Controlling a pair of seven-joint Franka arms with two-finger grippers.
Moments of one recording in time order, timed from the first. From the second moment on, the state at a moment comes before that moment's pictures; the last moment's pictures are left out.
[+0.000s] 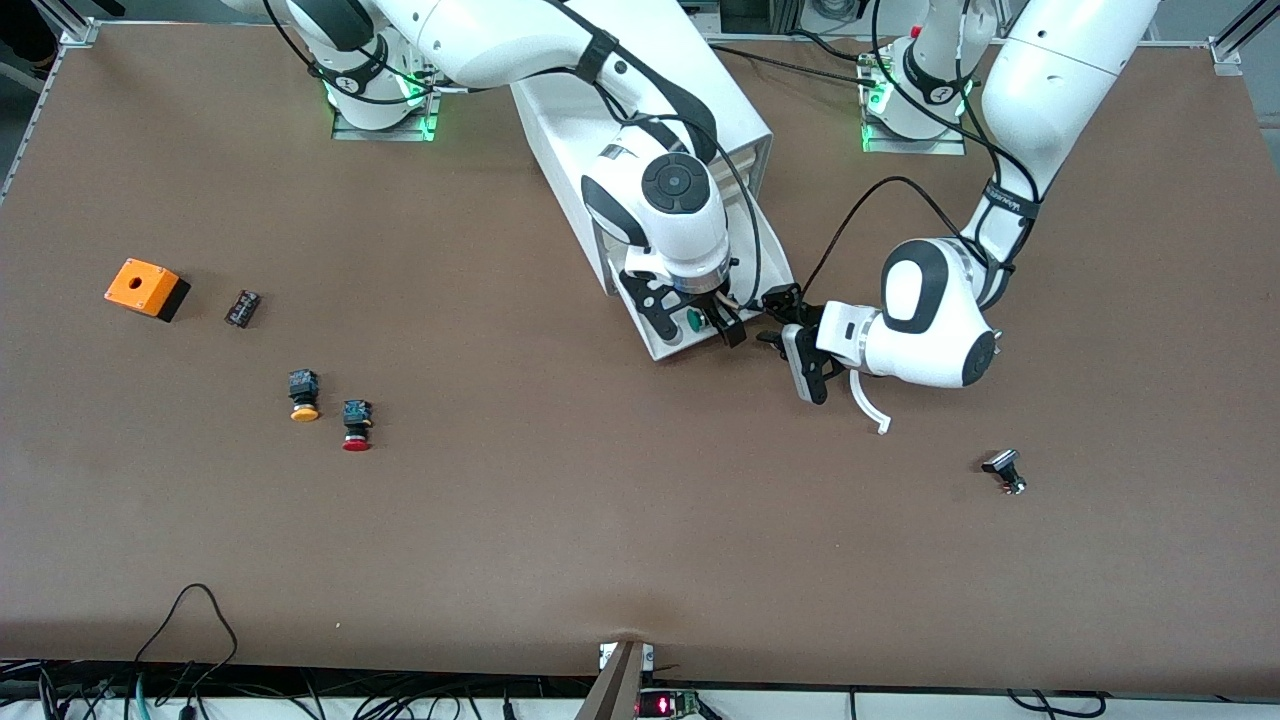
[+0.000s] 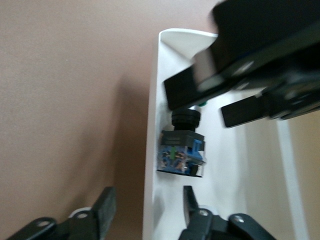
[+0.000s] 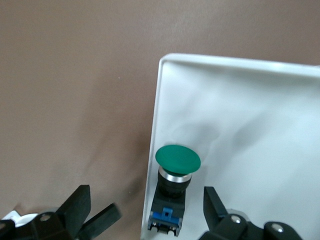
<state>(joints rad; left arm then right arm) -0.09 0.56 -0.23 -1.86 -0.77 1.98 1.07 0.79 0.90 0.14 -1.12 -0.02 2.19 1.87</state>
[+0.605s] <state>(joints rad) -0.03 0.55 -0.19 -1.57 -0.48 1.55 0.64 0.83 0.92 0.14 -1.12 -0.02 2.22 1.90</state>
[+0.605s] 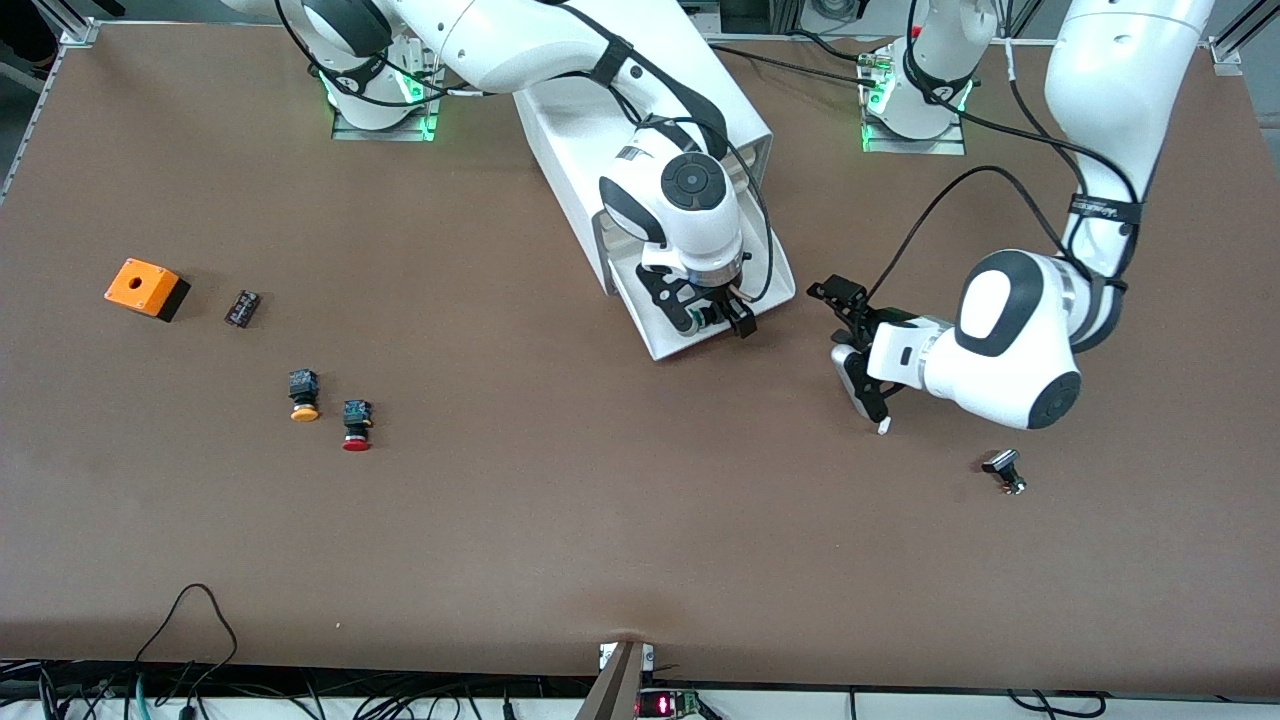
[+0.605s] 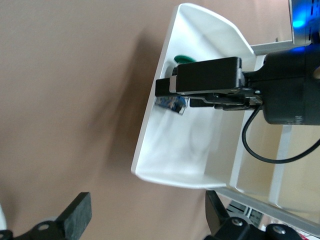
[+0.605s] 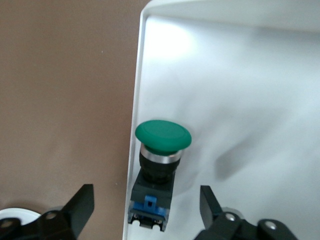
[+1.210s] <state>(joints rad) -0.03 0.50 -0.19 -1.40 -0.35 1.32 0.03 0.84 0.92 0.14 -1.12 -0.06 2.20 1.90</state>
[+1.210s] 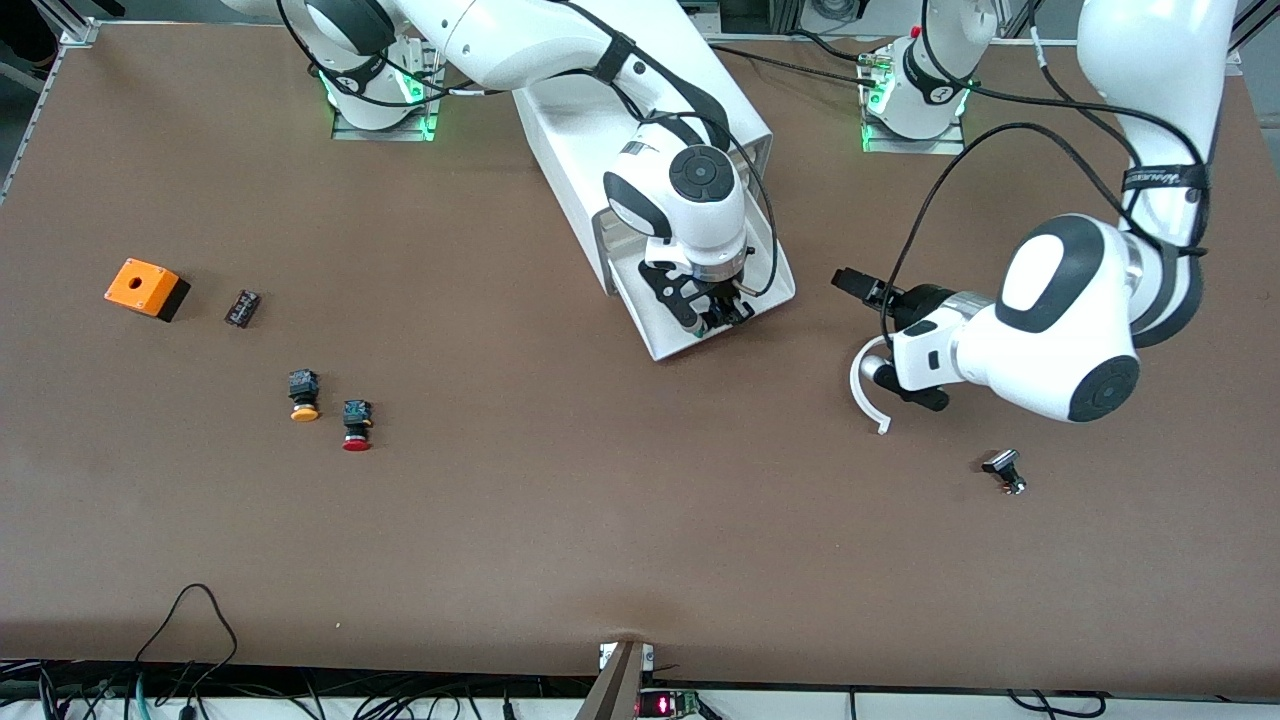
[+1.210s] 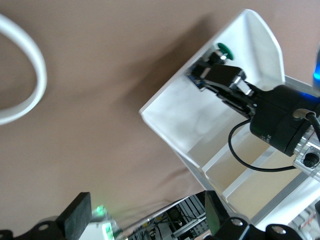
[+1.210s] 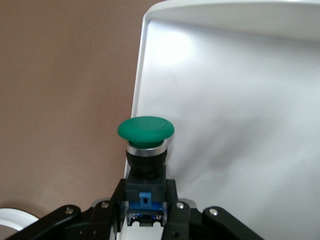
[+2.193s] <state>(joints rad) -0.02 0.55 -0.19 -1.17 -0.06 1.33 -0.35 0.63 0.77 0.13 -1.00 0.03 1.81 1.40</state>
